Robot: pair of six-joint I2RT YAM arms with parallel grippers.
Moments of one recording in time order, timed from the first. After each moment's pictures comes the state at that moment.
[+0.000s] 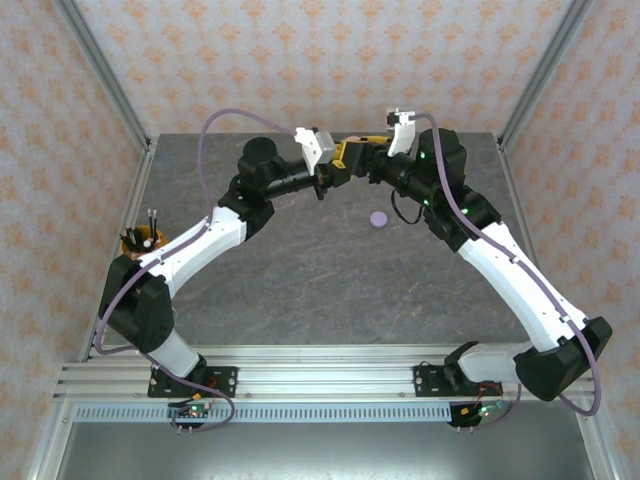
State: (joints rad) left arm -0.51 1.59 1.28 0.42 0.66 0.05; right arm 0.55 1.27 1.41 -0.26 -0.20 0.41
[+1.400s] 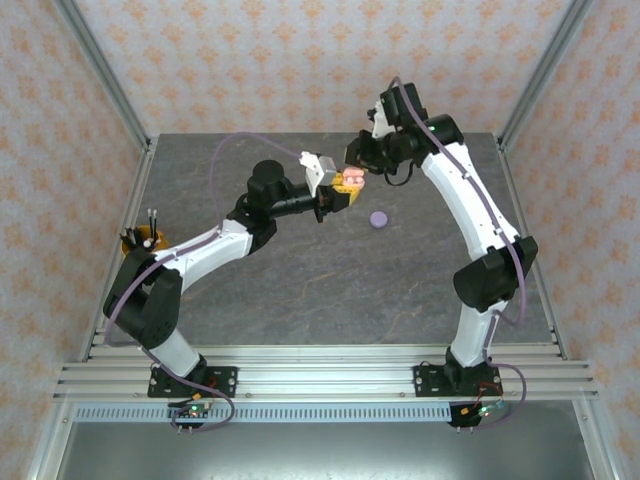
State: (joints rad) left arm -0.52 1.63 1.10 0.50 0.68 -0.03; right arm 0.41 1.85 2.08 -1.12 -0.38 0.54
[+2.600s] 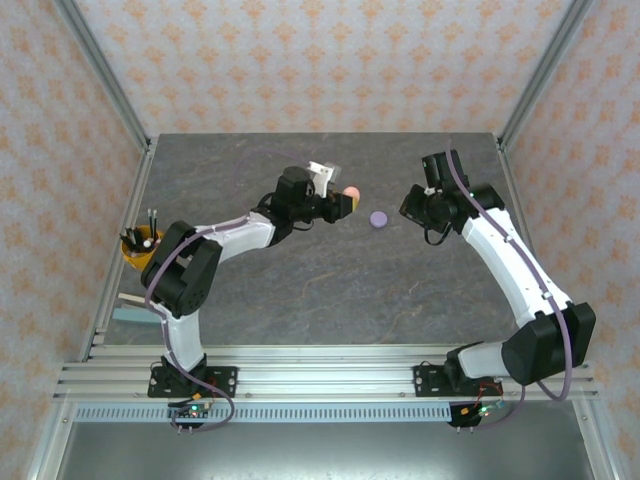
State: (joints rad) left arm -0.52 1.90 1.22 0.27 0.48 -0.47; right arm 0.29 1.35 1.31 -0.93 -0.04 0.72
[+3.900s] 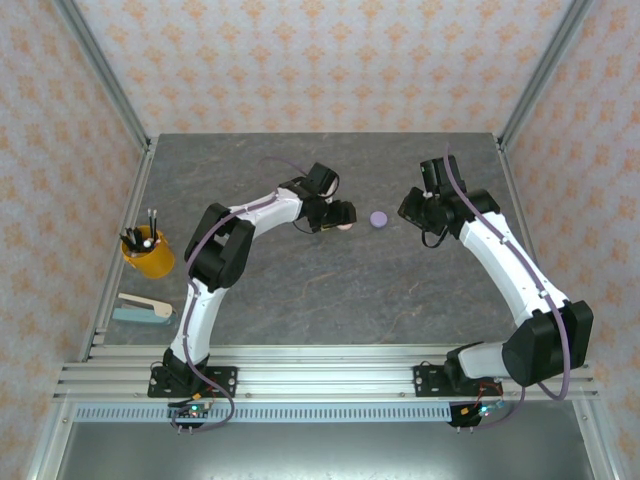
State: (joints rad) left arm -0.51 2.23 1.69 -0.50 0.29 -0.69; right arm 0.29 1.34 1.25 -0.85 -0.03 0.73
